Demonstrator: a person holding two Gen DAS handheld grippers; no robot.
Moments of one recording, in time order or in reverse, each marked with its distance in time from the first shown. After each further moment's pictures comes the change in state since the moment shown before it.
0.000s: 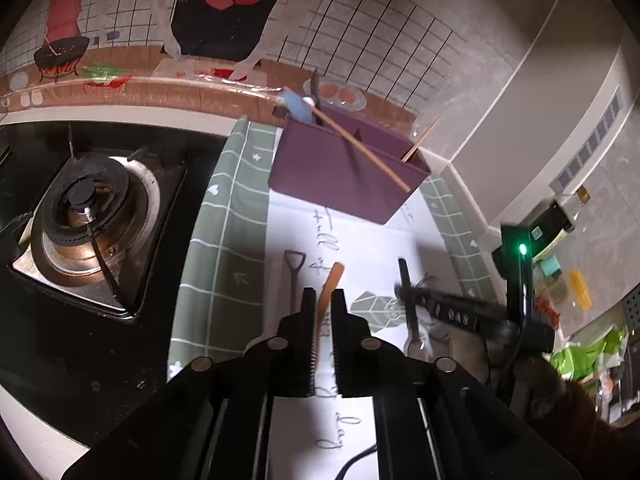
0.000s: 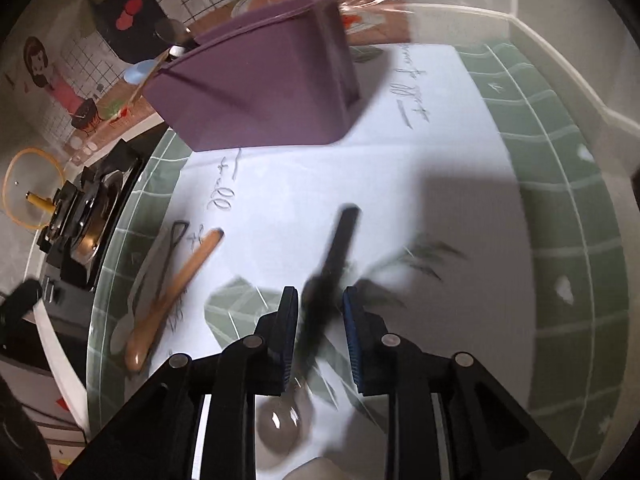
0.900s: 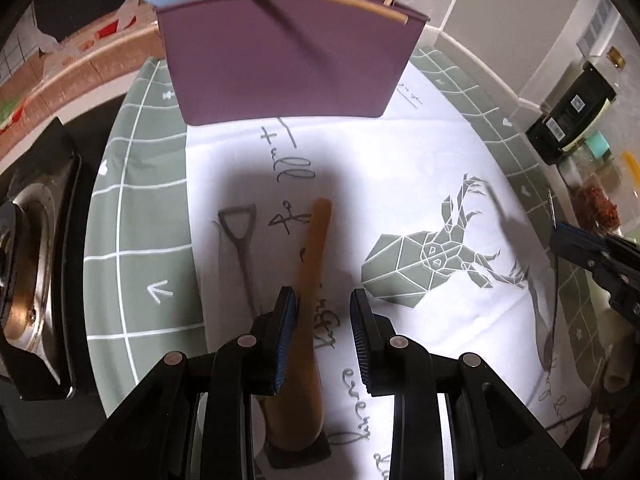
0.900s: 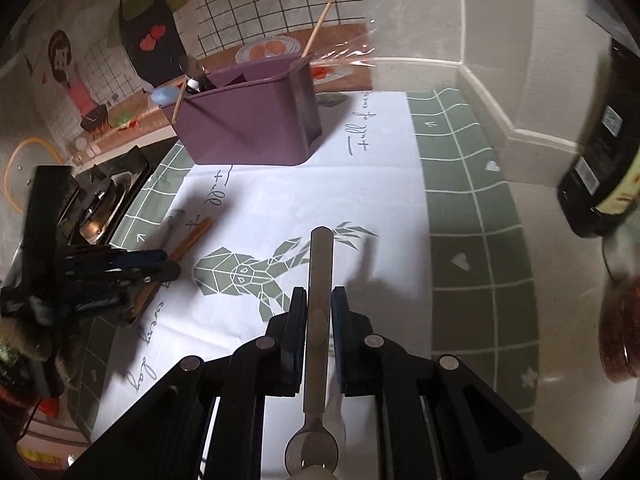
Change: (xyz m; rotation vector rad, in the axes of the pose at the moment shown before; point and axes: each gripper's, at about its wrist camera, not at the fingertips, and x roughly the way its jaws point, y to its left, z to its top) left arm 0.129 -0.035 -0.005 0.304 0.303 0.061; right arm -0.081 -0.026 -0.051 -0.051 -0.145 -0.079
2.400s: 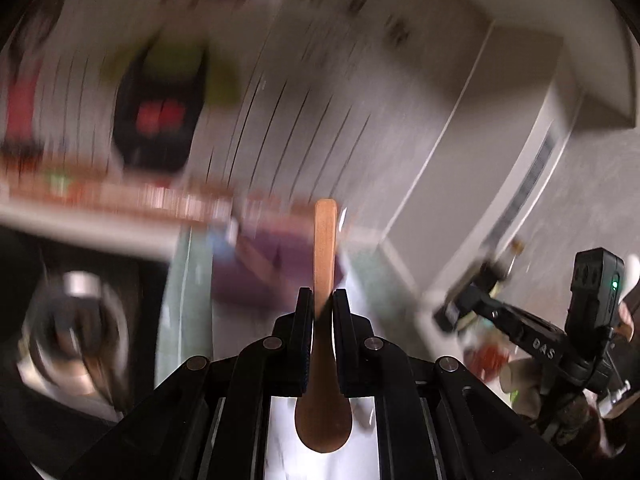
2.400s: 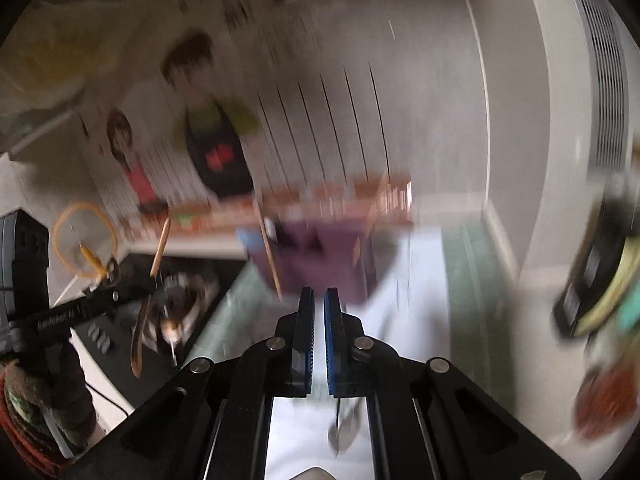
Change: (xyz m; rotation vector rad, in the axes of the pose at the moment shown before) left arm -0.229 0.004 0.033 -0.143 -0.595 -0.154; right arm -0.122 0.047 0.080 -0.049 -0.367 0.119
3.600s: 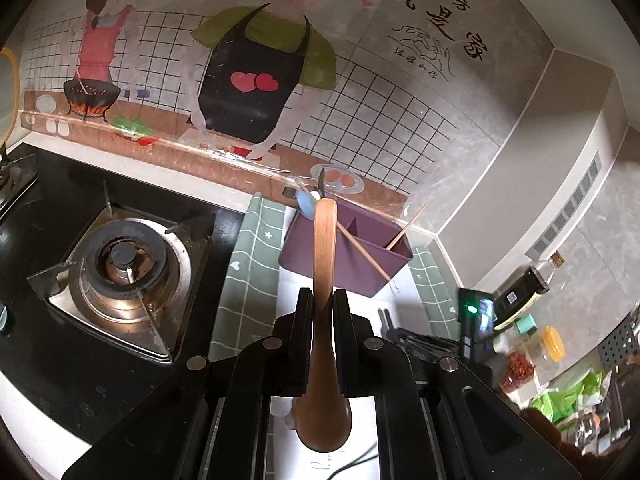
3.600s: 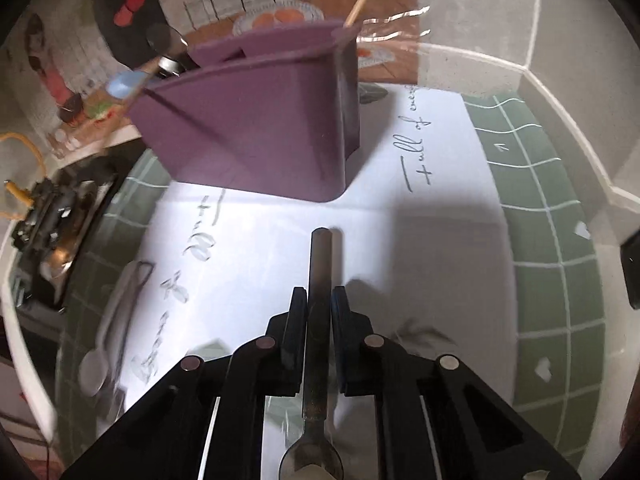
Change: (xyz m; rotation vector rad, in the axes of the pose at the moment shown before) left arm -0.025 0.061 -0.074 -0.179 0.038 0.148; right arm 0.187 -0.036 -0.094 0.017 0.423 -0.124
